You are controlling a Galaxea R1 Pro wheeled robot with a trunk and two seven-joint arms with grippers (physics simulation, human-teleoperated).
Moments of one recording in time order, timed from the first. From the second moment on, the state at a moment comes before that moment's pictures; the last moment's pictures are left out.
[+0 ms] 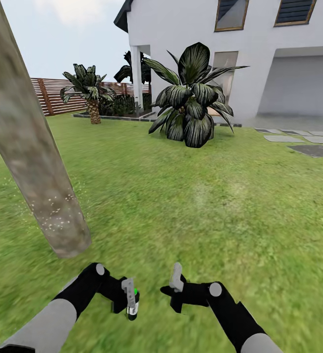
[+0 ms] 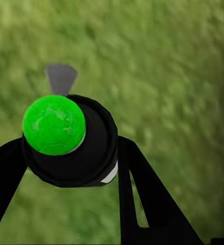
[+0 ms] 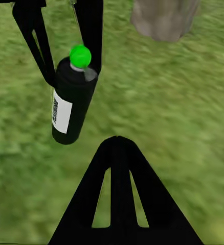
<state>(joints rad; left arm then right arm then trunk) -0.69 0.01 -0.12 -0.55 -0.84 0.01 -1.12 -0.50 0.07 0.18 -0.77 0.50 -0.17 0.86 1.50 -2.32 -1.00</state>
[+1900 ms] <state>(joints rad) -0.72 -0.07 -0.15 -0.54 -0.84 -0.01 -1.23 -0.50 0.10 0.19 -0.78 0.50 -0.16 0.87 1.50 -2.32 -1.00</state>
